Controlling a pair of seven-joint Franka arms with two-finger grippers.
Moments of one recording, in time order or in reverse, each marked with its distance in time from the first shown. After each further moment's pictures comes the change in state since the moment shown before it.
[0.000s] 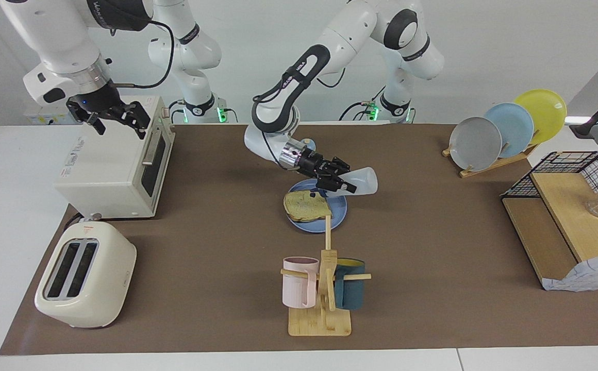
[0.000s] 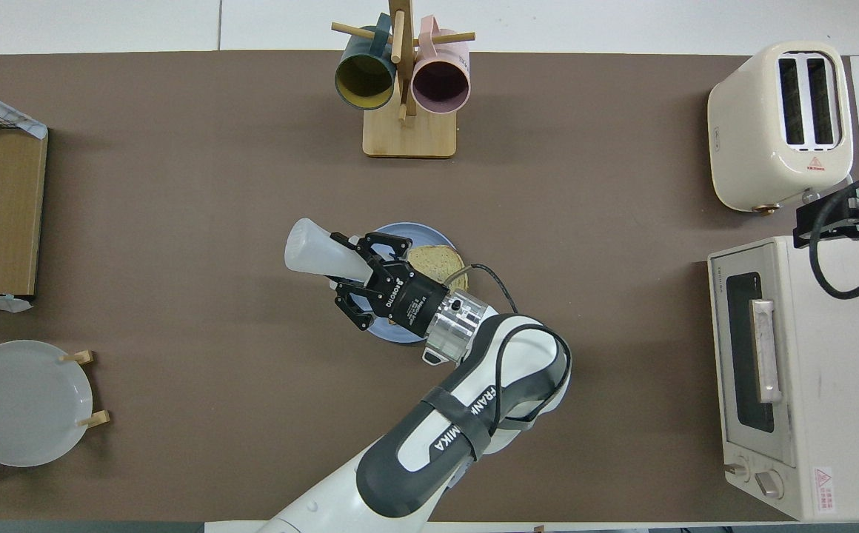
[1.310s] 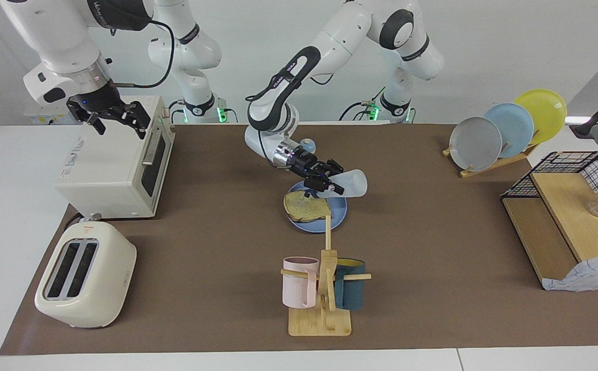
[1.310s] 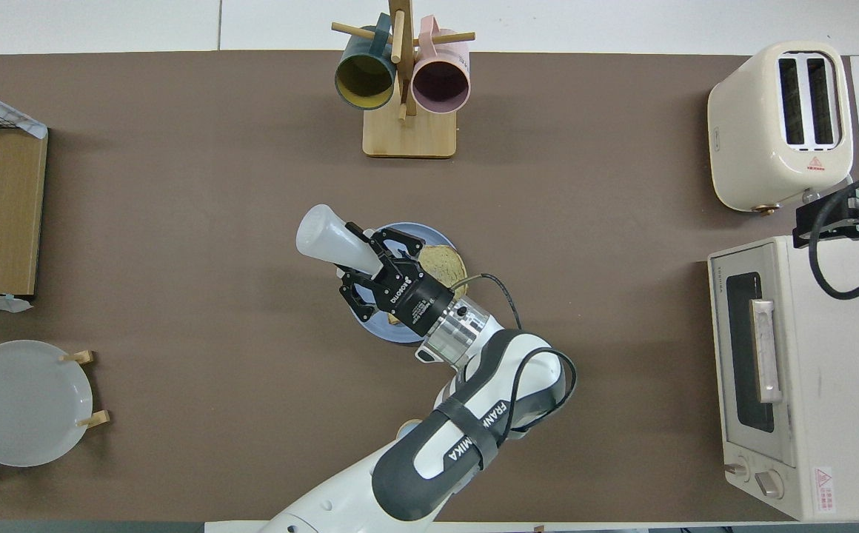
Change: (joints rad) left arm 0.021 0.011 0.010 -0.056 0.136 0.030 0.004; right arm 0.000 -0.001 0.002 0.000 0.000 0.000 0.000
